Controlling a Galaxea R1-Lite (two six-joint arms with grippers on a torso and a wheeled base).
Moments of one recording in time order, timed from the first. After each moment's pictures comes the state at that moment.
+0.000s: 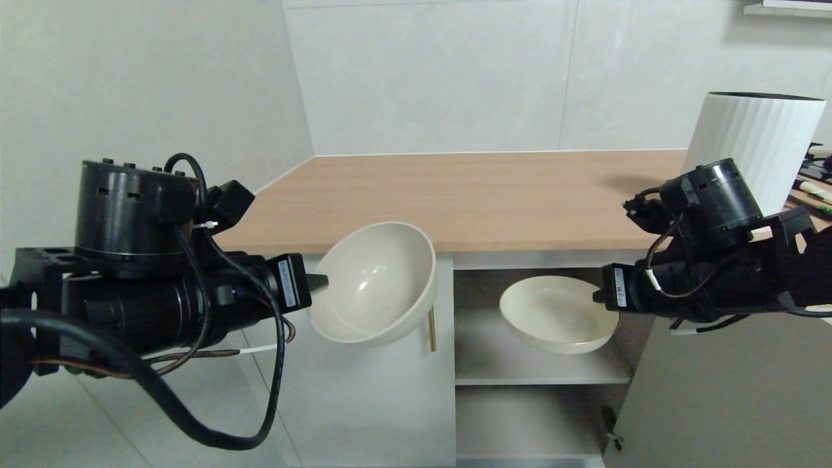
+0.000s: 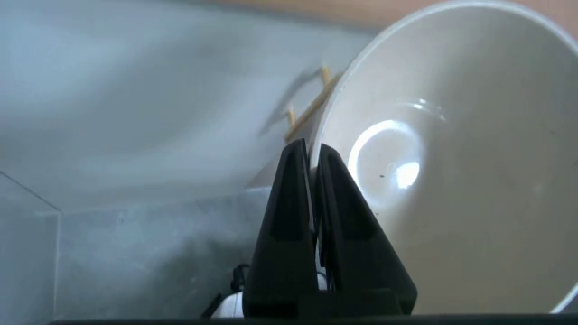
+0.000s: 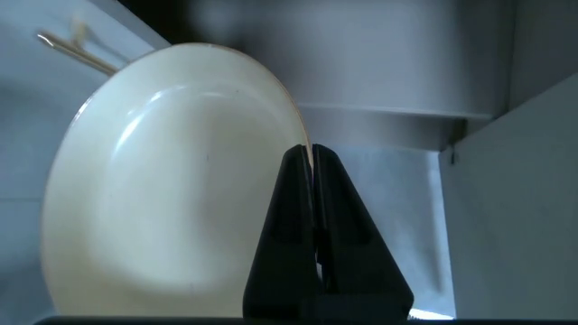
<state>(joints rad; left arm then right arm) -0.43 1.49 -0.88 -0.13 0.00 -0.49 0.44 1.67 -1.11 0.16 -0.08 0.39</state>
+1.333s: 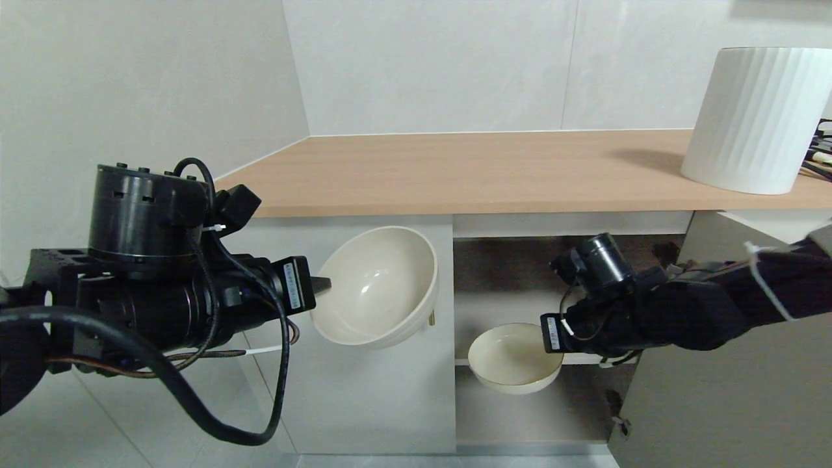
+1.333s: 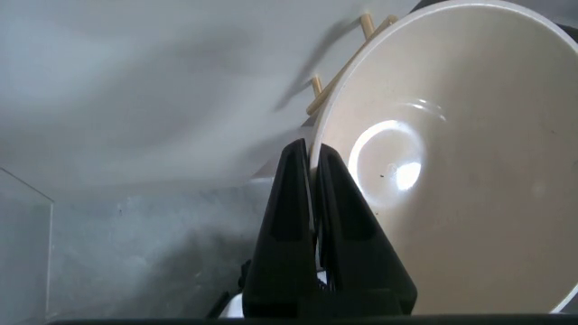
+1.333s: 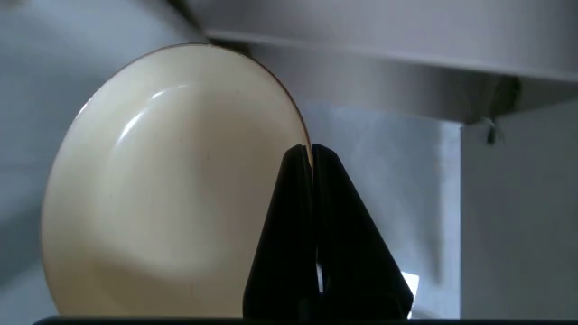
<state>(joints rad) -0.43 1.51 -0.88 -0.13 0.00 -0.49 0.51 2.00 -1.10 -0.03 -0.13 0.37</state>
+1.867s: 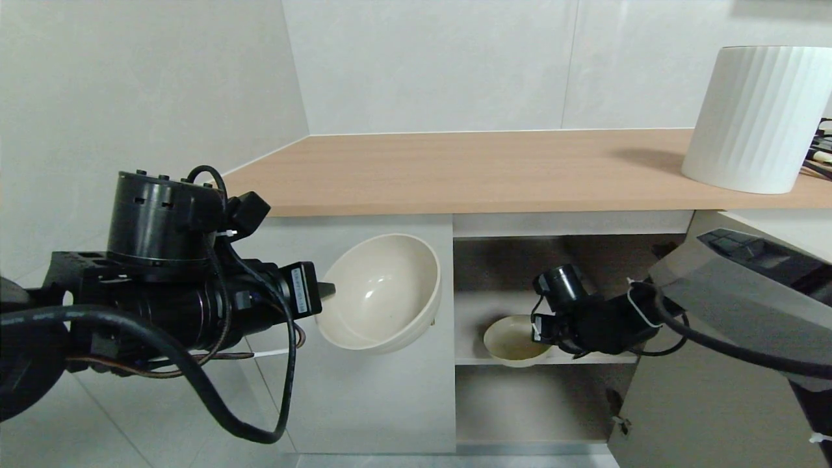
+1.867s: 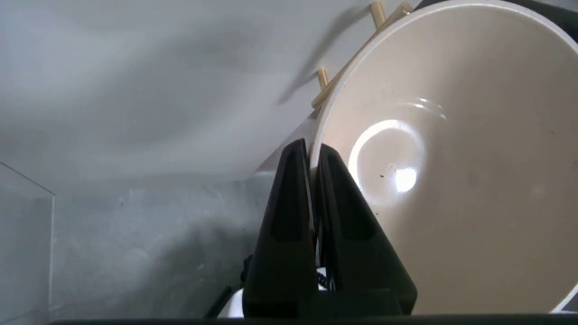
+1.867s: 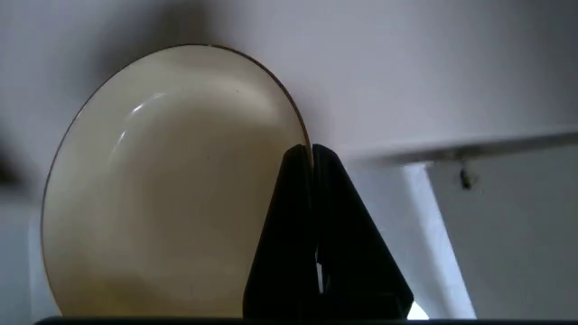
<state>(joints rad) -0.44 1.53 -0.88 -0.13 0.00 -0.49 0.41 2.39 -1.31 -0.24 -0.36 0.48</state>
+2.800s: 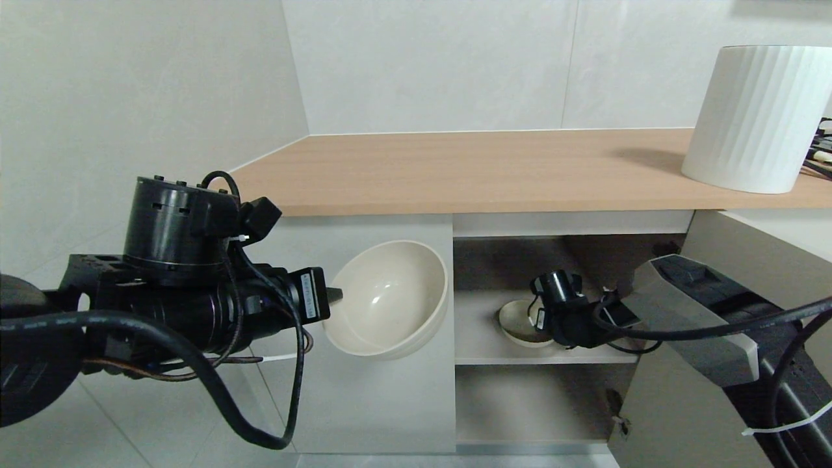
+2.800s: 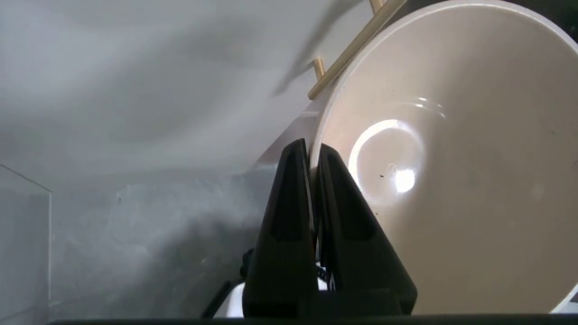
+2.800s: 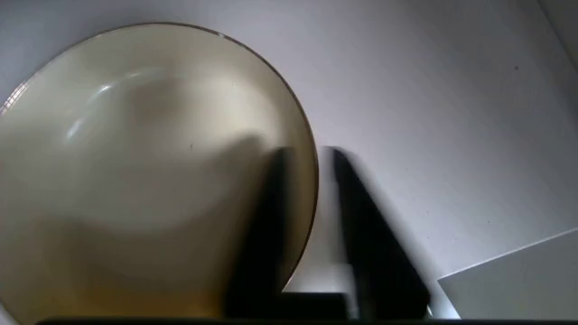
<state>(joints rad) -0.46 1.55 -0.88 -0.13 0.01 -0.49 0.34 2.64 -1.61 -0.23 -0.52 0.48</state>
